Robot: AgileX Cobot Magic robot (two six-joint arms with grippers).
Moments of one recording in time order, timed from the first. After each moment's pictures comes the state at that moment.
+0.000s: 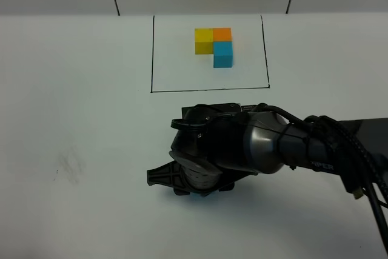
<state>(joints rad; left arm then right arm) -0.04 -0.01 -0.51 0.01 1.07 0.02 0.97 2.01 -1.27 -0.24 0.78 1.10</state>
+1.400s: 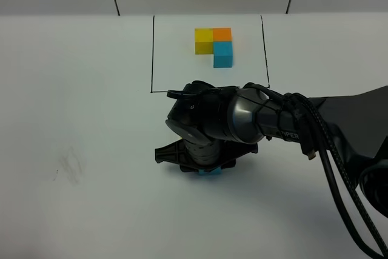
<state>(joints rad) -0.04 -0.01 -0.51 0.01 1.07 0.02 0.87 2.15 -1.42 -0.25 0.86 1.03</state>
